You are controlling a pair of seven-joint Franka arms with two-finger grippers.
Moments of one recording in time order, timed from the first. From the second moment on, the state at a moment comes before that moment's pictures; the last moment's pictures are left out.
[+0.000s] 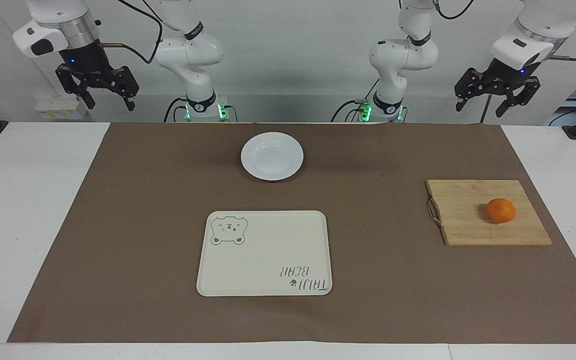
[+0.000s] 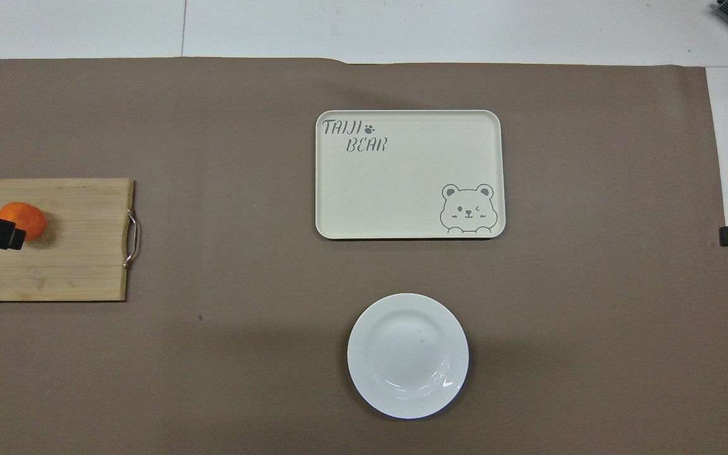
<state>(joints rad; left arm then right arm) -0.08 -0.04 0.02 -1.45 -0.02 1.37 0.18 0.13 -0.12 -0.19 -1.58 -0.04 1.49 -0.01</state>
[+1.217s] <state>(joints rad) -0.08 -0.04 0.02 -1.45 -0.02 1.37 0.18 0.14 -0.08 -0.18 -1.54 -0.04 1.48 -0.01</state>
